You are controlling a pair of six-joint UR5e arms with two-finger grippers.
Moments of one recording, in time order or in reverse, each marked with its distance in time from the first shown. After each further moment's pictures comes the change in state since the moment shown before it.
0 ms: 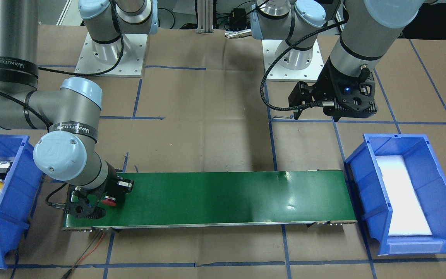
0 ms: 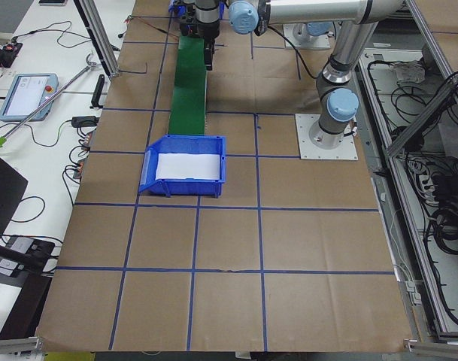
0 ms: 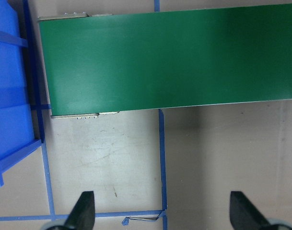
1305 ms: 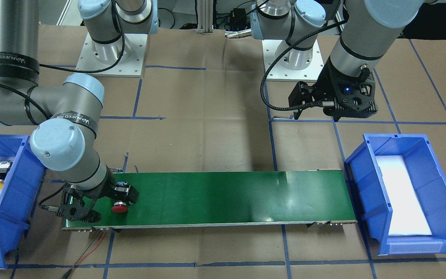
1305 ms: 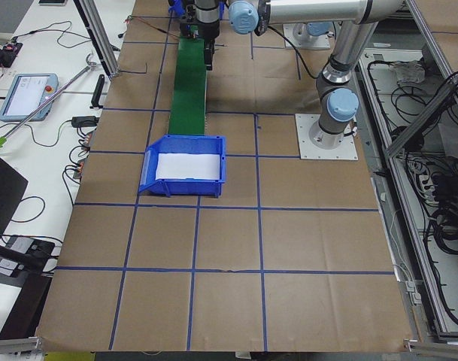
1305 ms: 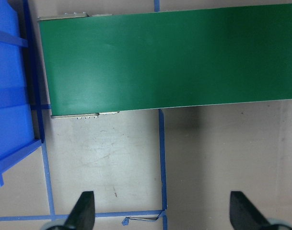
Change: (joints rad) left arm 0.000 0.000 0.000 0.000 0.000 0.000; right arm 0.009 -0.007 0.016 -0.163 0.003 0.010
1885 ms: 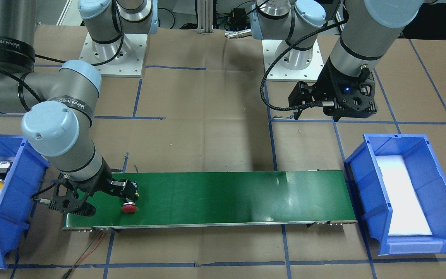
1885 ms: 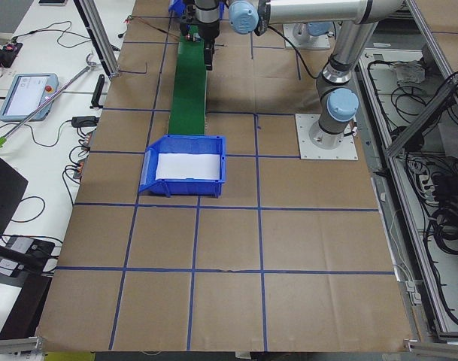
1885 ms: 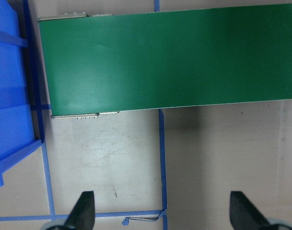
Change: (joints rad) left arm 0.000 0.000 0.000 0.000 0.000 0.000; right arm 0.000 -0.048 0.000 -0.001 0.004 0.002
